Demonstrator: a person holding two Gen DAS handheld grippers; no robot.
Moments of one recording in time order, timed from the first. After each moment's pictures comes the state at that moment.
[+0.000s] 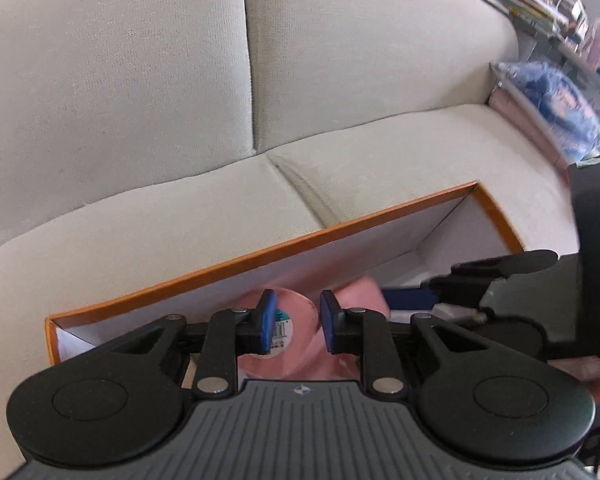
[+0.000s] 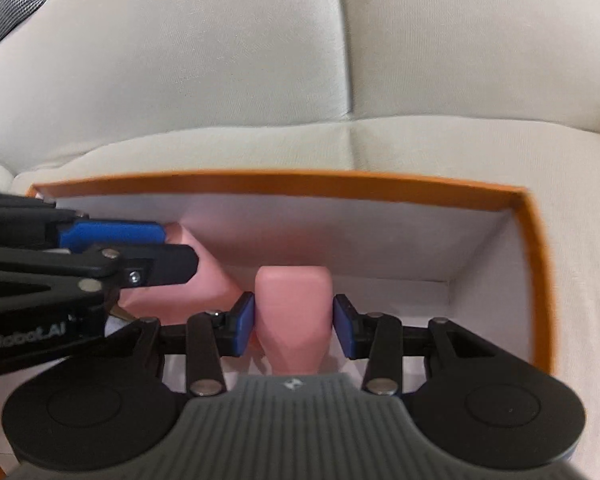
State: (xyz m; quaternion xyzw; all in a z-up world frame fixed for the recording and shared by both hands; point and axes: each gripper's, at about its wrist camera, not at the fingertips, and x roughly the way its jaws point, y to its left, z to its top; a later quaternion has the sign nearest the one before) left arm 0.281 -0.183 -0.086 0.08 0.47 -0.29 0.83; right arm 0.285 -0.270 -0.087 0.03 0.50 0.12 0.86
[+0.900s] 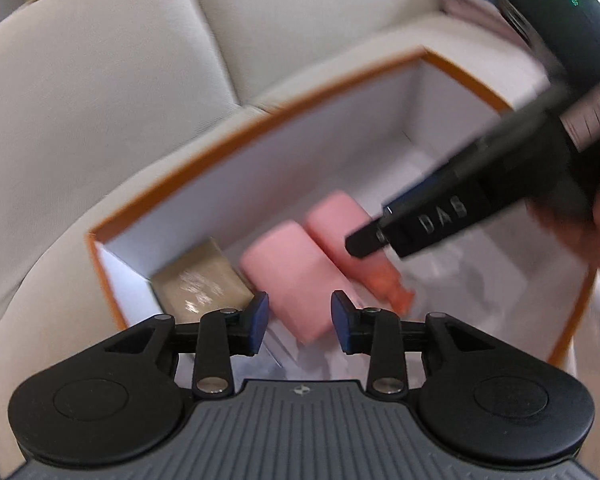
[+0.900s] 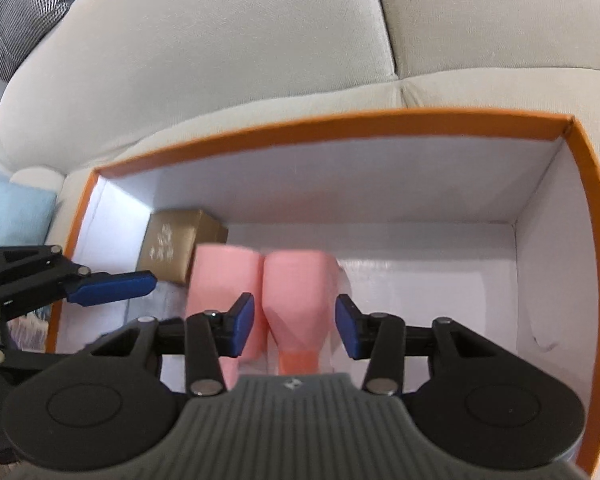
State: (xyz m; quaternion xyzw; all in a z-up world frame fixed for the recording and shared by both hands) left arm 0.214 -0.154 -0.094 0.25 0.46 -0.33 0.79; right arm 0.267 -0.278 -0.077 0.10 0.54 0.16 0.82
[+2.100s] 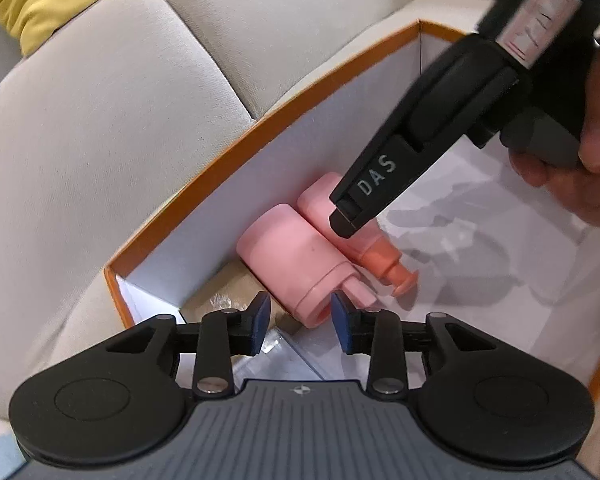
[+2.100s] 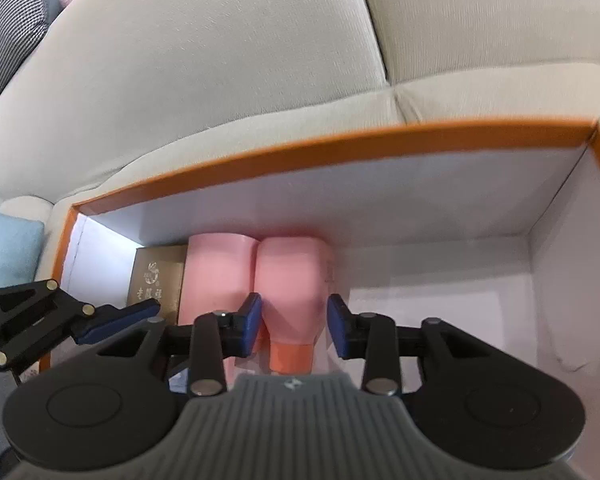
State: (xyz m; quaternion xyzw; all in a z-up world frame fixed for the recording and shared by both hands) left arm 0.222 -0.171 -0.096 0.31 0.41 -0.30 0.81; right arm 0.279 -0.257 -0.085 0.12 0.52 0.13 0.84
